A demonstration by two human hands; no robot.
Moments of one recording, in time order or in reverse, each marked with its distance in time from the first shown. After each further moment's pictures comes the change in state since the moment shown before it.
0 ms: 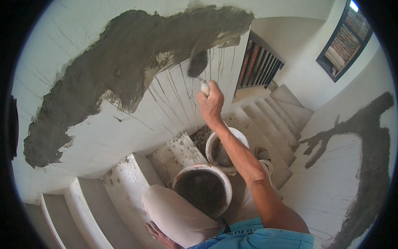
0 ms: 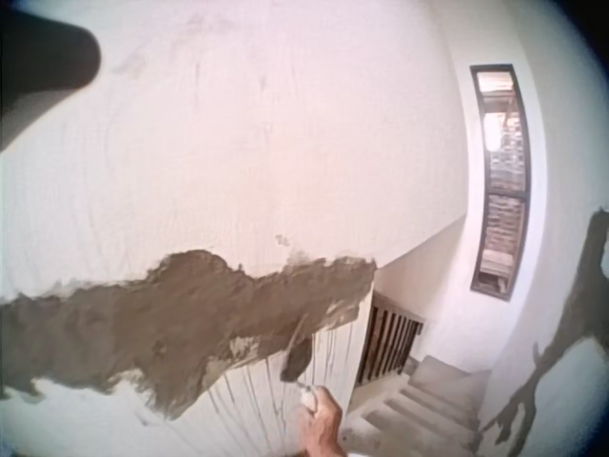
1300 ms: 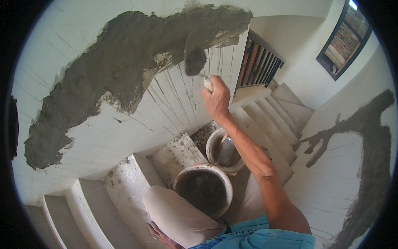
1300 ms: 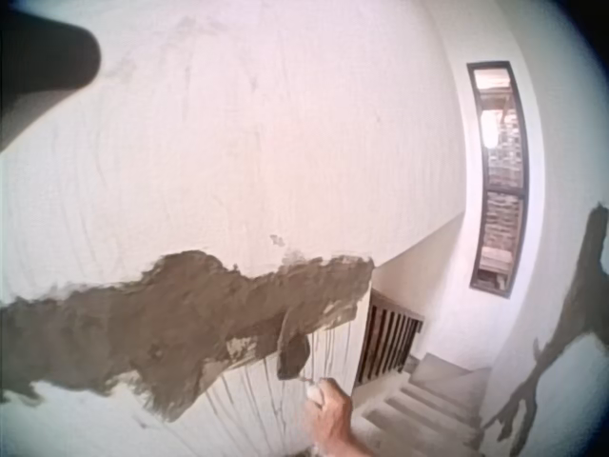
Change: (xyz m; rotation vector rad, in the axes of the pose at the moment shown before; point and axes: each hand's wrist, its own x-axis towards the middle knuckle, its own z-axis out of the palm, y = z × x) left_hand 0.002 0.017 -0.020 -0.008 0.030 0.031; right_hand 0.021 -0.004 -0.025 -0.138 -0.081 -0.175
